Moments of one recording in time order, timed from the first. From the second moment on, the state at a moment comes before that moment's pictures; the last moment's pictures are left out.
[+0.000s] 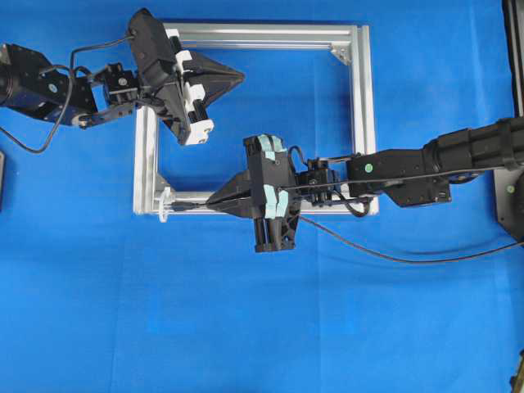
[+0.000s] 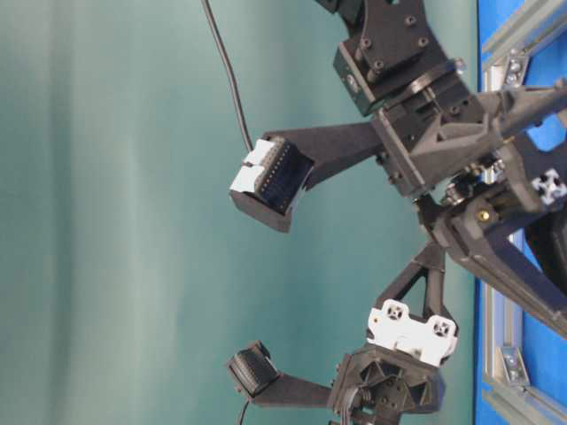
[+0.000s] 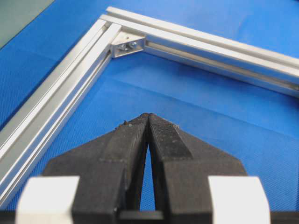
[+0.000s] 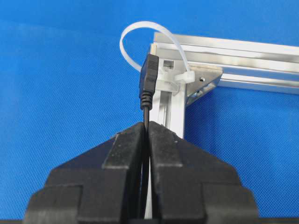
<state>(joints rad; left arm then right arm) 0.28 0.14 0.84 -0.09 -0.75 -0.01 0.03 0.28 0.56 -0.07 -0.40 0.17</state>
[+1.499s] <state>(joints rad) 0.27 0.14 0.84 -0.09 -0.75 -0.01 0.03 0.40 0.38 -0.07 -0.35 0.17</state>
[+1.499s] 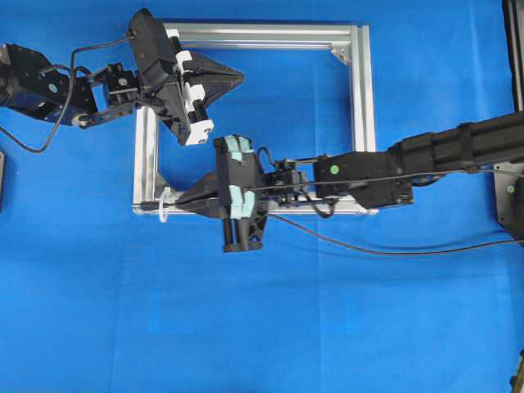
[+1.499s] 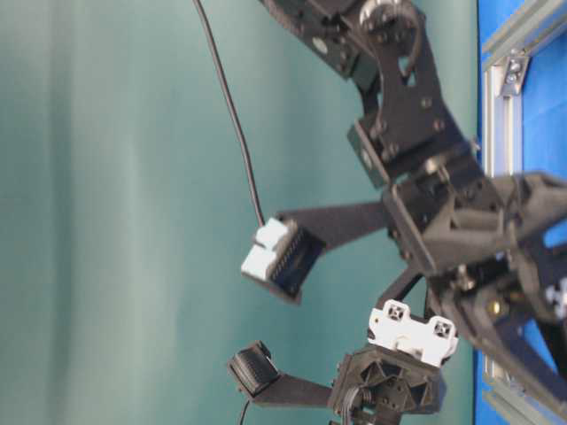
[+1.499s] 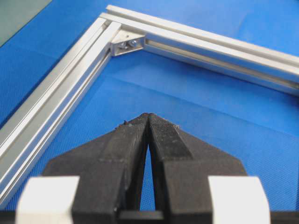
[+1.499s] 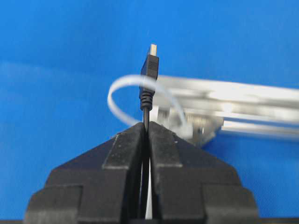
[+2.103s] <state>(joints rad) 0.28 0.11 0.88 -0.09 -0.75 -0.02 0.03 0.43 0.34 -0.07 -0.33 0.17</state>
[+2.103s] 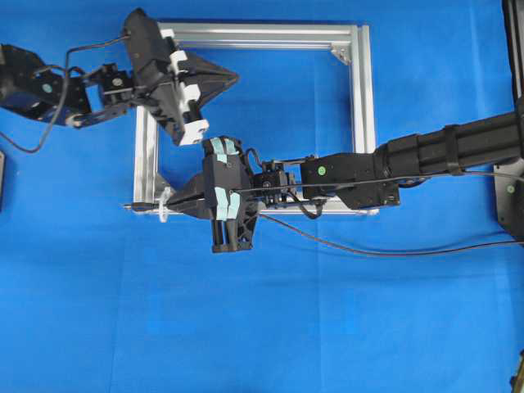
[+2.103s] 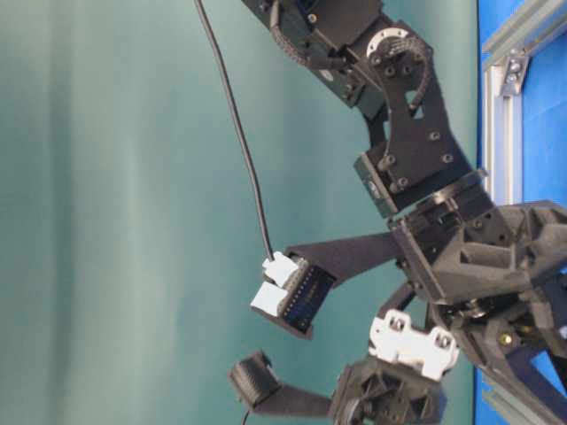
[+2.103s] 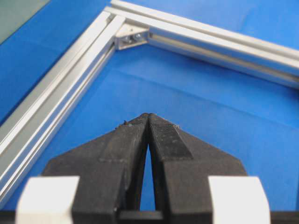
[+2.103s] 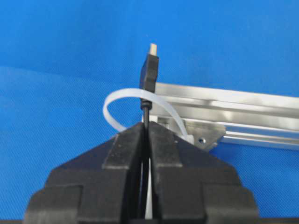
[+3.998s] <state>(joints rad) -0.12 -0.47 1.38 -0.07 -0.64 -0.03 0.03 0.43 0.34 -0.07 -0.33 0.17</state>
